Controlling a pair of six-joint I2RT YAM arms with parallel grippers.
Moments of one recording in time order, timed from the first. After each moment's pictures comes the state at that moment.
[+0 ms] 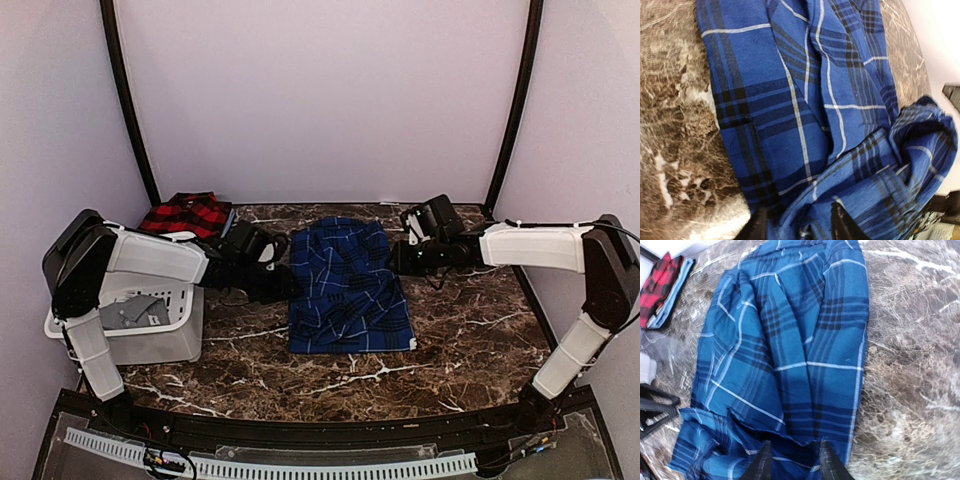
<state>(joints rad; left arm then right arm) -0.69 1.82 1.06 -0.08 0.25 -0.68 0.59 1.61 1.03 -0.24 -0.05 0.49</state>
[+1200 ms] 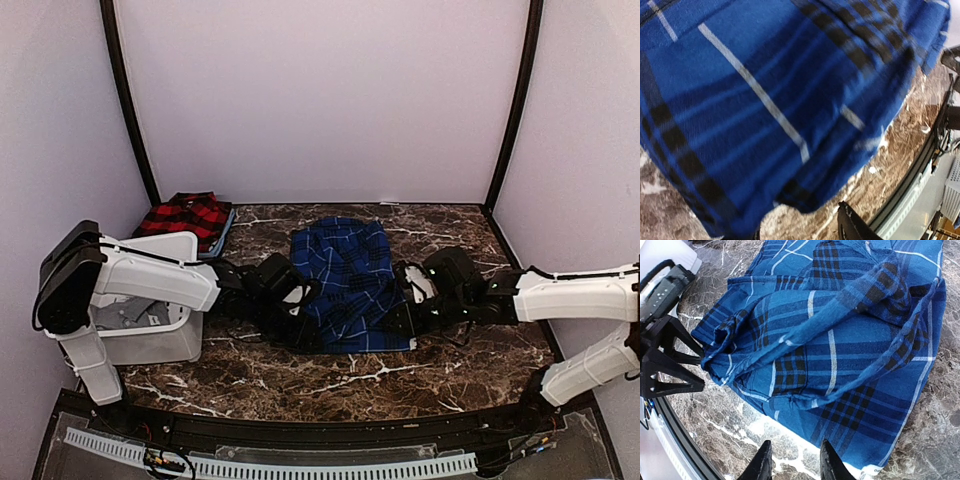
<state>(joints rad) -0.97 1.74 1.03 -0.32 0.27 -0.64 0.83 1.27 0.67 -0.23 -0.15 0.46</state>
